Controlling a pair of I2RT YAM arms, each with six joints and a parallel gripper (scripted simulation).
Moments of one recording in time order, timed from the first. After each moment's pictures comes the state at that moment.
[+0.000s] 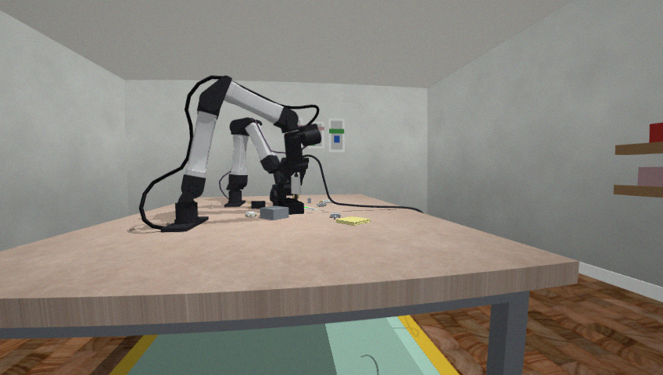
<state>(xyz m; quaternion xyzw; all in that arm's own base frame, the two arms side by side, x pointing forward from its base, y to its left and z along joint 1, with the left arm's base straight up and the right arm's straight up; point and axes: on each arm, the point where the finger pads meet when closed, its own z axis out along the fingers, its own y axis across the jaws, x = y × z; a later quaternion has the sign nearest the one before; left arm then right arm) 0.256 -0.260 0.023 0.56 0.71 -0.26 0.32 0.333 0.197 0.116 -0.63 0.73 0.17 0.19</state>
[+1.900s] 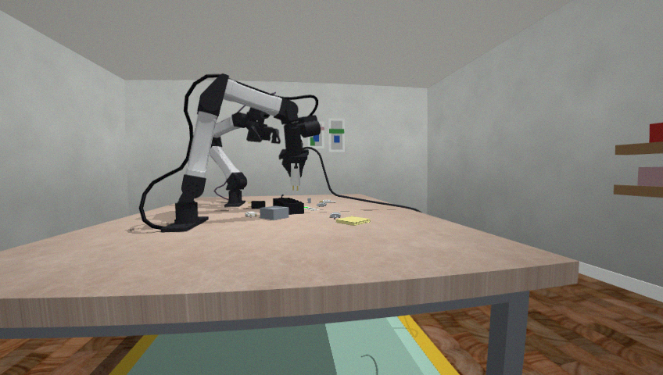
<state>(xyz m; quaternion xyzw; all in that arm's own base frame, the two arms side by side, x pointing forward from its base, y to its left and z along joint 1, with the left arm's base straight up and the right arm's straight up) 0.186 -0.197 0.294 0.41 0.76 -0.24 0.45 0.332 0.203 0.148 -0.62 0.74 0.17 0.18</state>
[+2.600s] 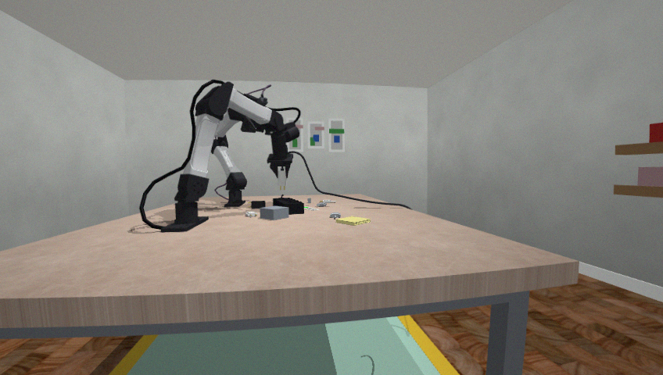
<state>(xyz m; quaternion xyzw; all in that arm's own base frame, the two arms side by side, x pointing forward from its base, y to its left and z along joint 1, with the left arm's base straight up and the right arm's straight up) 0.165 -0.198 0.332 0.37 0.78 -0.23 0.45 0.273 0.344 0.142 -0.64 0.72 0.17 0.19</state>
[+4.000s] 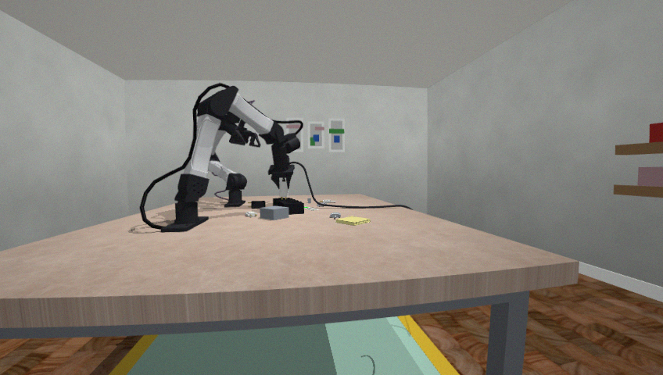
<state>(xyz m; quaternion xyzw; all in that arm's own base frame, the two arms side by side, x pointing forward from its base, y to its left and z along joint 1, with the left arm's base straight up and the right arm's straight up) 0.096 -0.078 0.291 0.29 0.83 -0.17 0.45 0.279 0.340 0.095 -0.63 0.73 0.17 0.19</state>
